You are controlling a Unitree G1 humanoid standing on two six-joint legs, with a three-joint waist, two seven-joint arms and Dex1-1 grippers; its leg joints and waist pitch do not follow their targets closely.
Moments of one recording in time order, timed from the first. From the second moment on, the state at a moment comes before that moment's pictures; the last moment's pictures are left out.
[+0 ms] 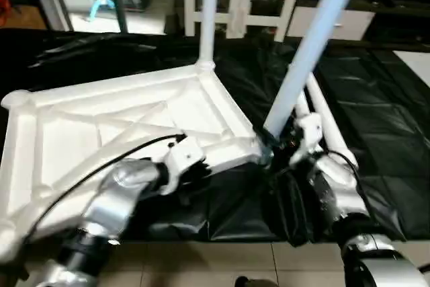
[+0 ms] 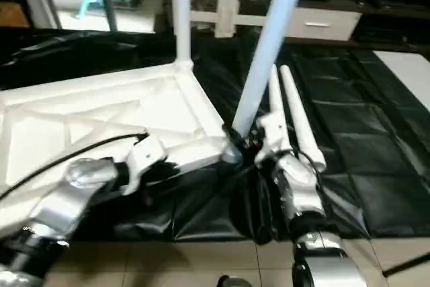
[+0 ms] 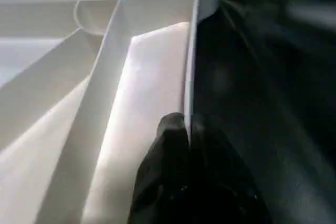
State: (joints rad) left arm -0.39 0.19 -0.27 0.16 0.14 0.50 -0.67; right arm -0.62 -0.12 -0.06 1.00 0.14 -0.32 0.43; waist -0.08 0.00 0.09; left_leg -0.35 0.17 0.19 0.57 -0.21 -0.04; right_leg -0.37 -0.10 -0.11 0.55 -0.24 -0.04
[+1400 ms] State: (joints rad) left arm -0.35 0.58 -0.26 0.16 -0.07 0.20 -1.19; right arm -0.65 -0.38 0.09 0.89 0.23 -0.09 1.44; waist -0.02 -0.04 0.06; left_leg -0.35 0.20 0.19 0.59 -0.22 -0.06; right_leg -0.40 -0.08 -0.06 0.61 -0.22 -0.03
